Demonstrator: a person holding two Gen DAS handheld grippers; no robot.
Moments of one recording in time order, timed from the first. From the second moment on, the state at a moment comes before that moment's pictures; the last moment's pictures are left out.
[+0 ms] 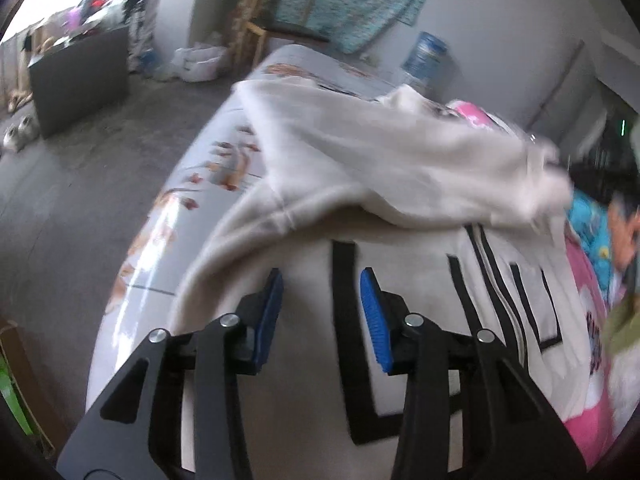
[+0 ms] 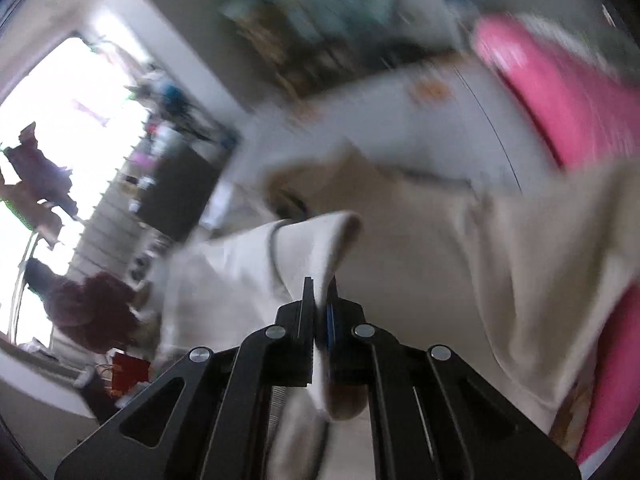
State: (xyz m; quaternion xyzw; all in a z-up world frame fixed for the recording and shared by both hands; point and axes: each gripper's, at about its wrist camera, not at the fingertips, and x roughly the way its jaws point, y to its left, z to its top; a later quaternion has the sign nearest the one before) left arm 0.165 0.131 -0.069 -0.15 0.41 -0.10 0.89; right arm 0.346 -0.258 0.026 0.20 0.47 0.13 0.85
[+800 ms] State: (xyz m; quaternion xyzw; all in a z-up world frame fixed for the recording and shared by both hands) left arm 0.170 0.141 -0.070 -0.17 0.41 -0.08 0.89; right arm 0.350 -0.294 -0.056 0.08 0.55 0.07 0.83
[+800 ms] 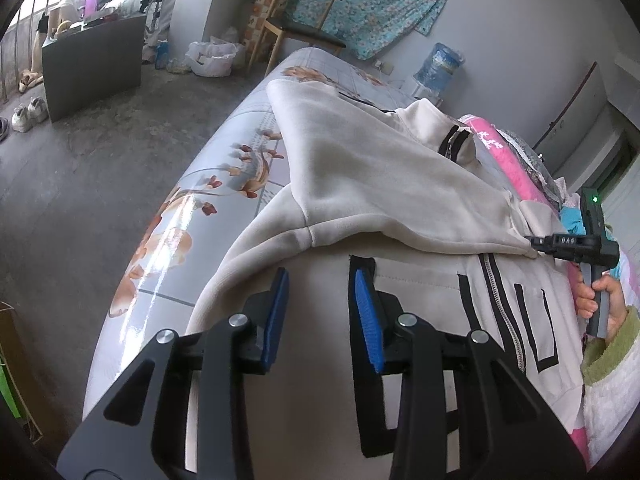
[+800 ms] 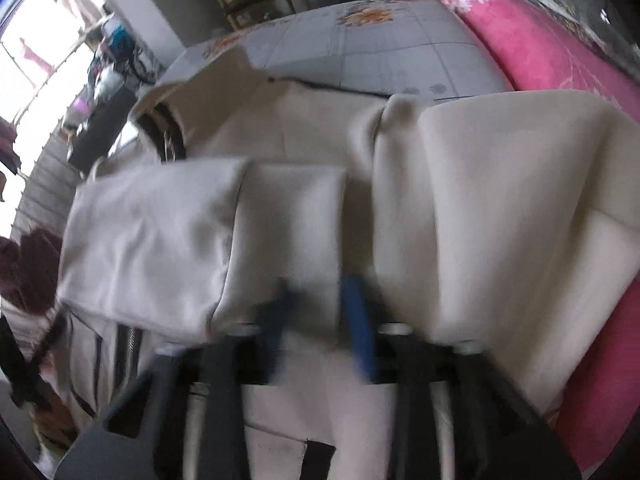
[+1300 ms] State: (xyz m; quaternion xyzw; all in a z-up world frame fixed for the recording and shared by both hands) left arm 0.169 0.145 -0.073 -0.19 0.41 -0.09 0.89; right arm 0.338 -0.299 -0.035 0.02 0.54 -0.02 0.84
